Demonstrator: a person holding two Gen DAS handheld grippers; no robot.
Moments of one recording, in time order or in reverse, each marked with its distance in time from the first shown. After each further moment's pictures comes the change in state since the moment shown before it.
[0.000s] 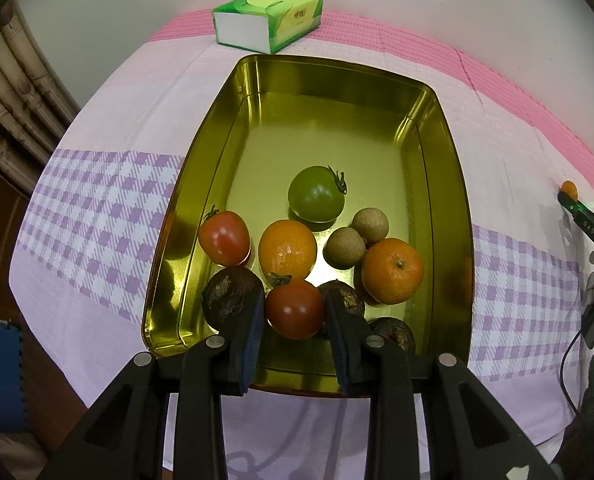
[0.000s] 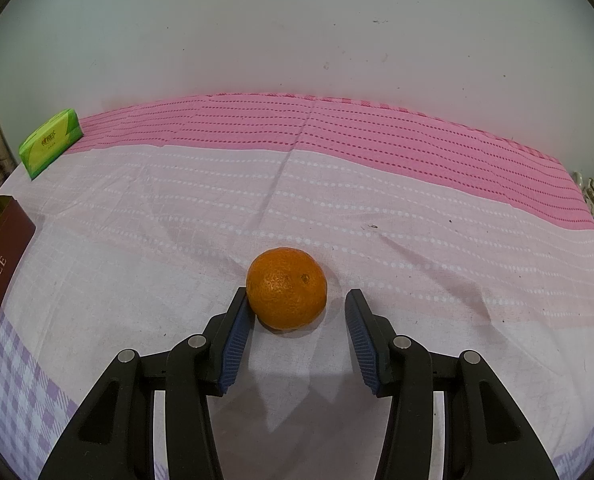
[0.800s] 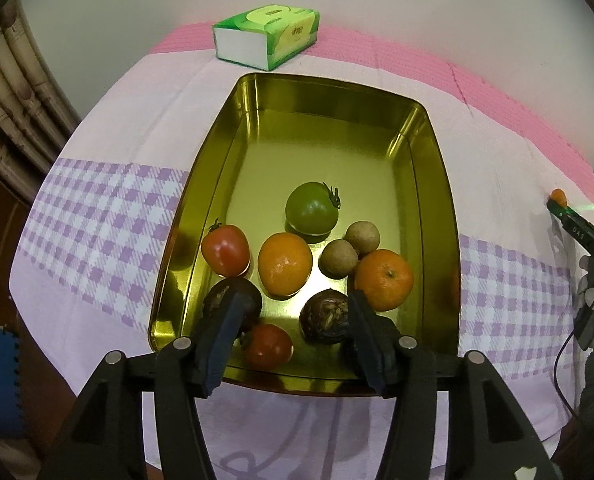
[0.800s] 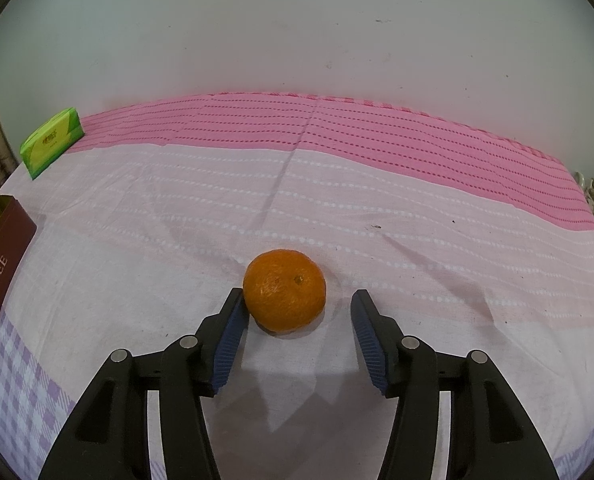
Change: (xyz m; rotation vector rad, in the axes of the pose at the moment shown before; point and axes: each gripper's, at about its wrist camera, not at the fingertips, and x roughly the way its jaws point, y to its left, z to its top) left arm -0.018 0.008 0.001 0.002 -0.054 -0.026; right arm 0.000 0.000 -0.001 -0.002 0.002 0.004
